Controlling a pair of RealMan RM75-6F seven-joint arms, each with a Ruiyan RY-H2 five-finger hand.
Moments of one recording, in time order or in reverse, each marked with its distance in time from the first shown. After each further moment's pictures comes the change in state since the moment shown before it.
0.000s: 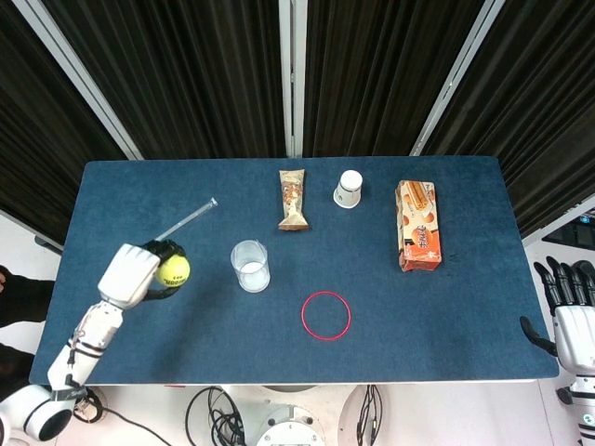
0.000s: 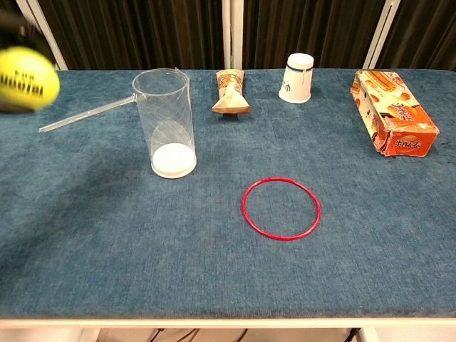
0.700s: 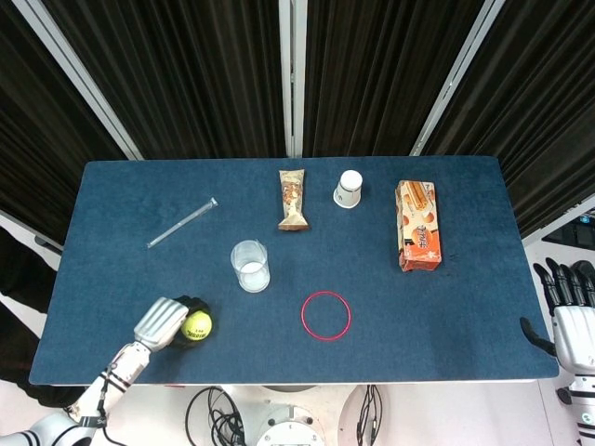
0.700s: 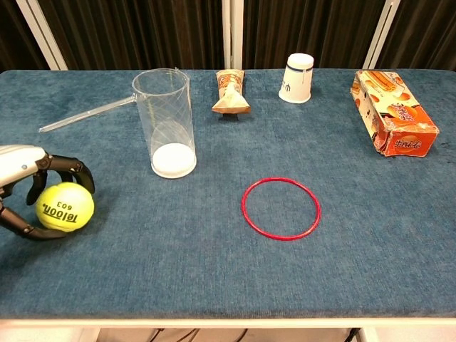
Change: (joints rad) left arm 0.080 -0.274 0.203 0.279 0.093 -0.068 -0.231; right arm 0.004 -0.012 -0.002 0.017 0.020 -0.021 0.006
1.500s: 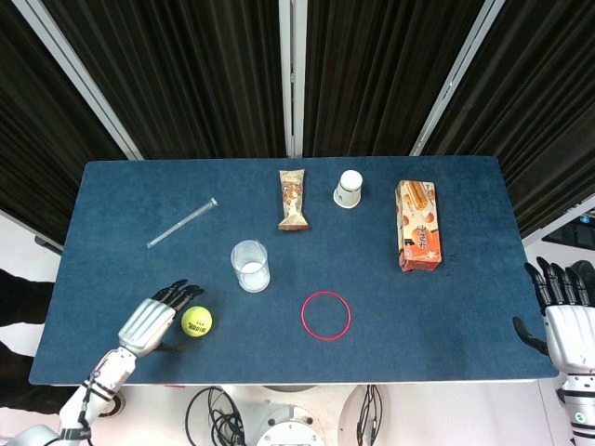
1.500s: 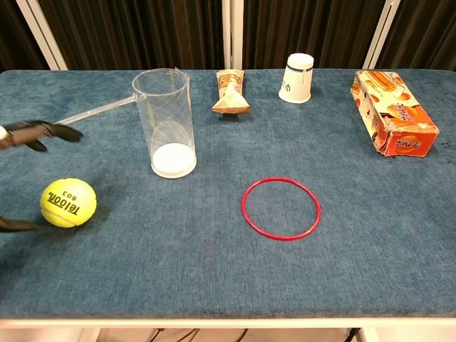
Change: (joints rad) left arm 0.052 0.108 -0.020 -0.133 0.026 0.002 0.039; right arm 0.007 0.003 -0.004 -0.035 -0.016 0.005 -0.038
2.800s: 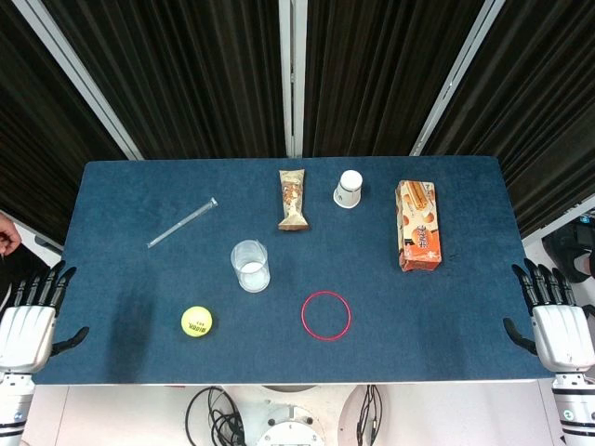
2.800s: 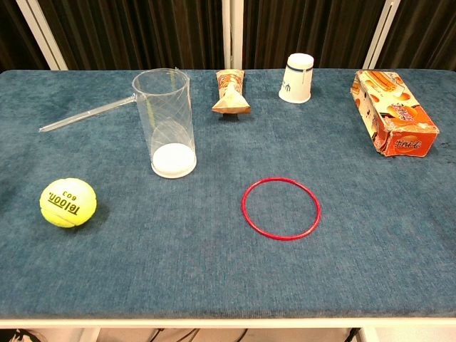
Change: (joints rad) left arm 0.276 0.274 -0.058 -0.189 -0.152 0.362 0.246; right arm 0.014 -0.031 -0.009 0.001 -0.008 -0.022 -0.047
